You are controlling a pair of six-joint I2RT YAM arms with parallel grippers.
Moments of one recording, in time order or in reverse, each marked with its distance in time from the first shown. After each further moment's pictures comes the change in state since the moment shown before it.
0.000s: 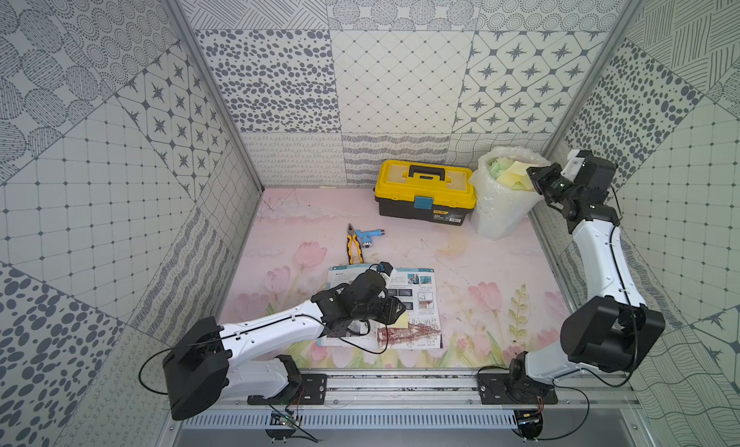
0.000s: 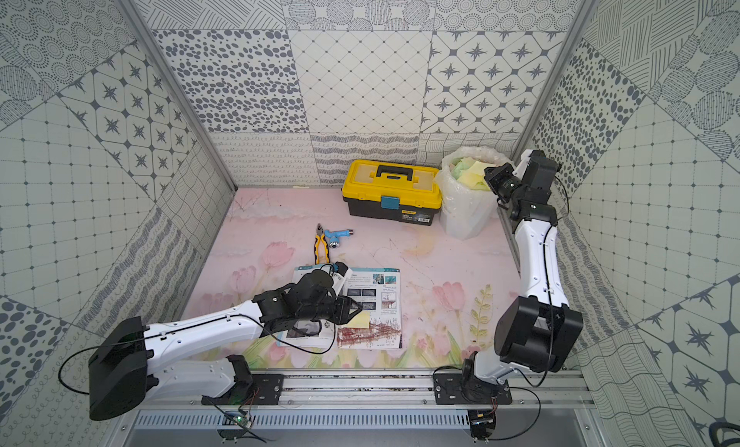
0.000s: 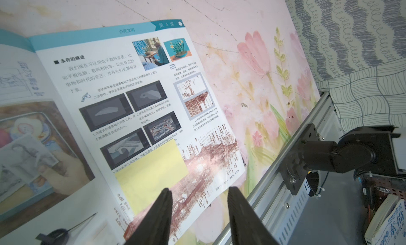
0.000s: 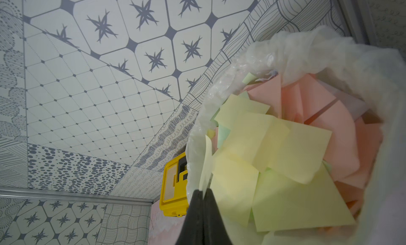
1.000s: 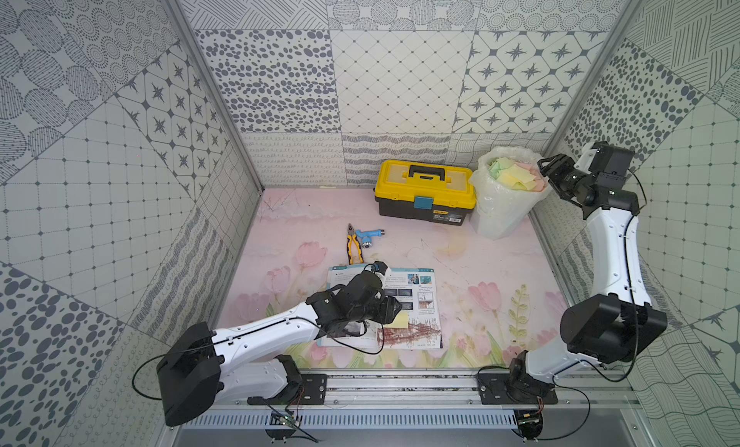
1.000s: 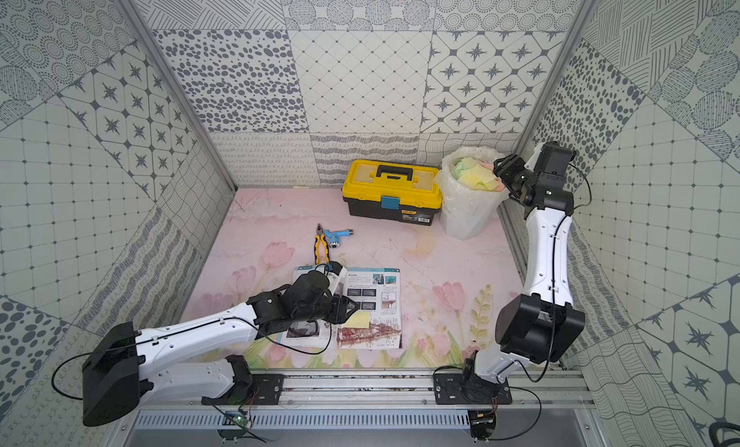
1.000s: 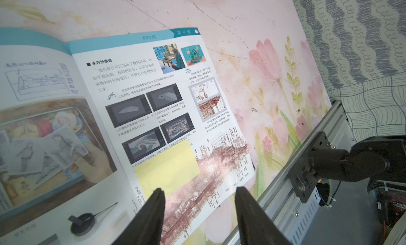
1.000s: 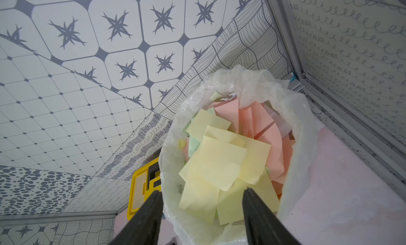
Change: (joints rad) left arm 0.008 -0.037 -0.016 -0.031 -0.056 -0.007; right arm -0.030 -0.001 0.197 -0.307 0.103 -0.170
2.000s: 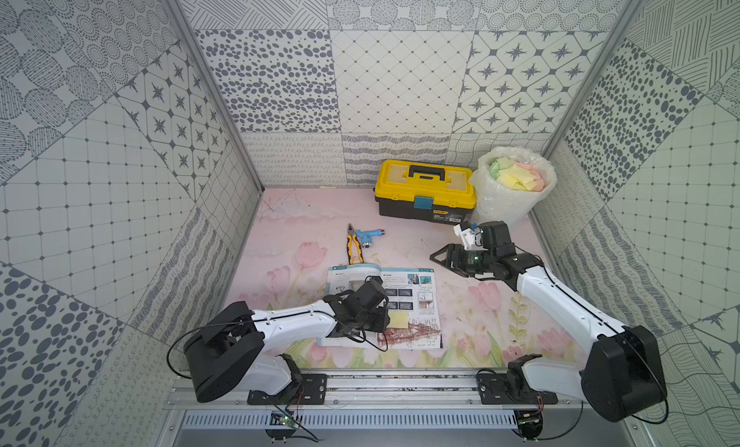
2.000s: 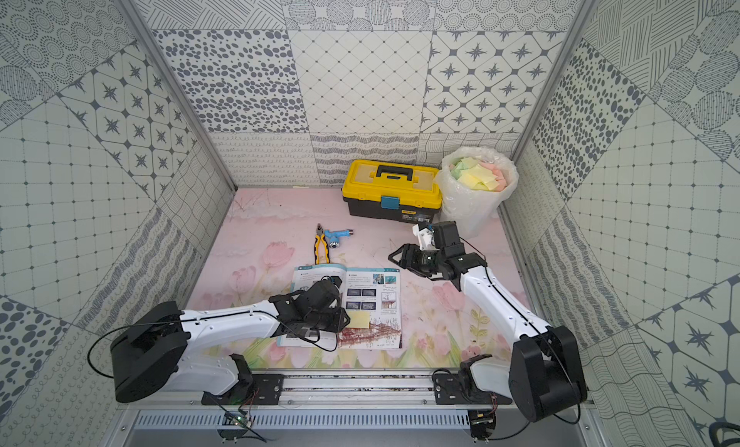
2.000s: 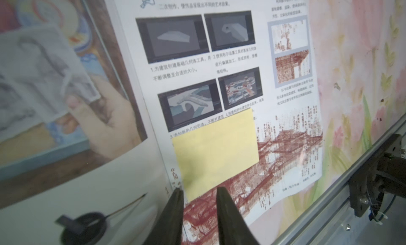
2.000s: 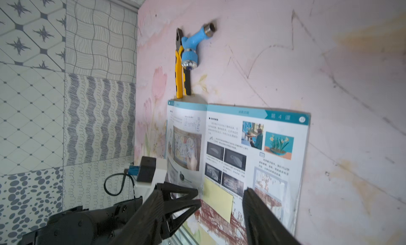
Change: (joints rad) left arm 0.014 0.196 -0.078 0.019 0.030 -0.095; right arm 0.665 -0.293 -0.901 0.214 -0.227 0.023
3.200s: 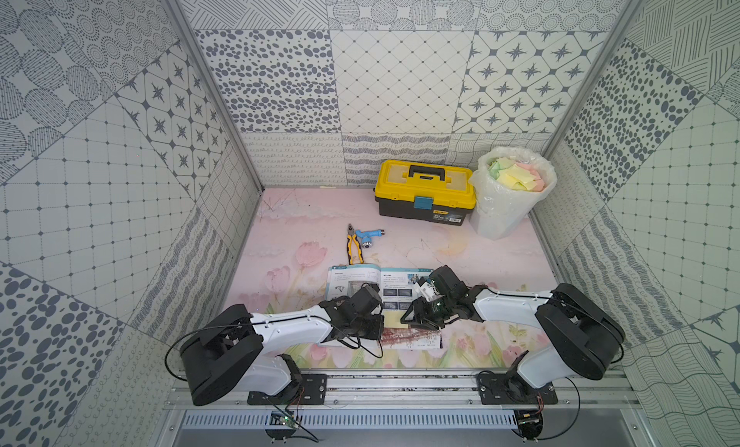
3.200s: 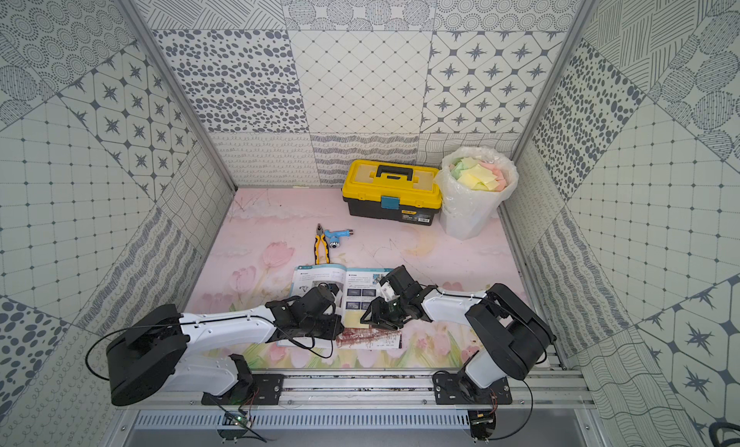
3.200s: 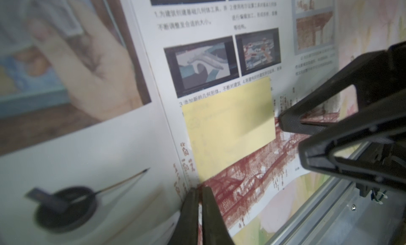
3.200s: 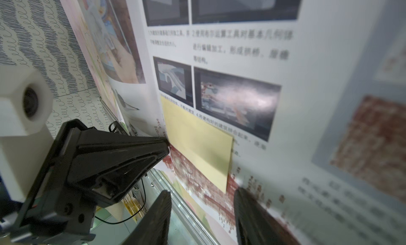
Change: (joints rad) left arm 0.005 -0.028 -0.083 0.037 0.059 0.003; right arm 0.378 0.274 -0.248 0.343 -0.040 0.253
